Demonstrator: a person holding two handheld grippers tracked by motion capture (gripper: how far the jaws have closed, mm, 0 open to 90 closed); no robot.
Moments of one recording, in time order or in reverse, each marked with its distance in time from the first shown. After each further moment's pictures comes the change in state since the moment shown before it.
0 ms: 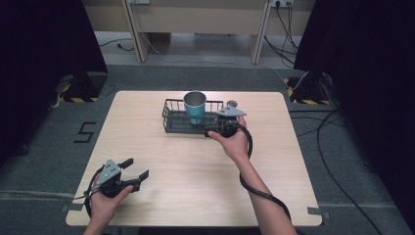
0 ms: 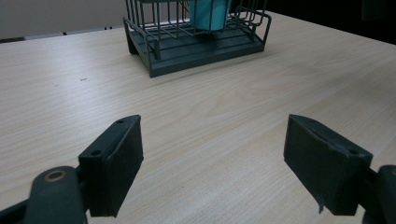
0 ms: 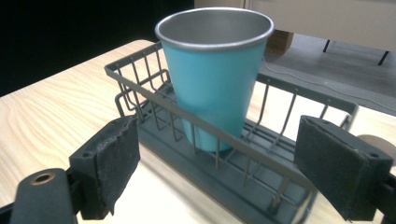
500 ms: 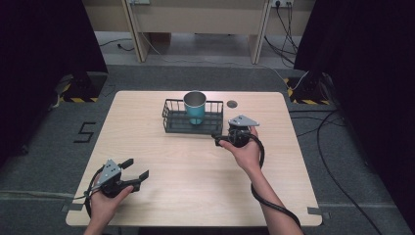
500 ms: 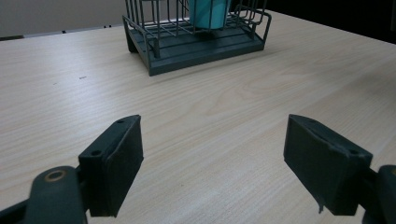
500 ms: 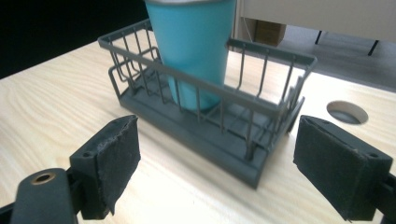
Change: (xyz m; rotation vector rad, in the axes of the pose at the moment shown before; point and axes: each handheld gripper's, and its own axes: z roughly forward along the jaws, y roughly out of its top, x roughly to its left) left arm 0.000 -0.001 0.001 0.004 -0.002 -0.004; right arm -0.011 -0.029 -0.034 0.014 -0.019 0.019
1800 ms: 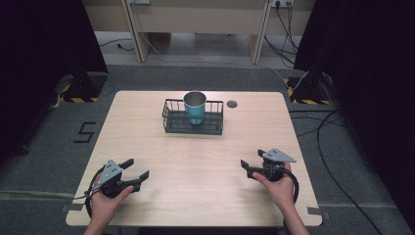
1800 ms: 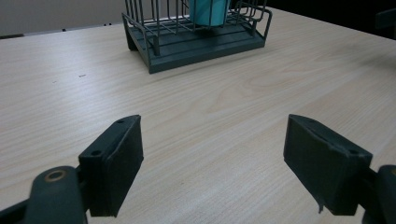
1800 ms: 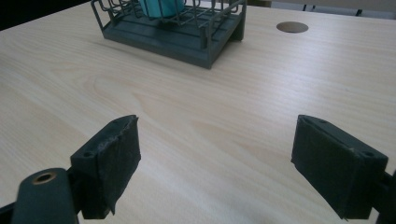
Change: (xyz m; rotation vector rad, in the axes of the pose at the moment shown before) left arm -0.001 0.000 0.000 0.009 0.004 0.007; right arm -0.033 -0.101 -0.092 0.018 -0.035 0.054
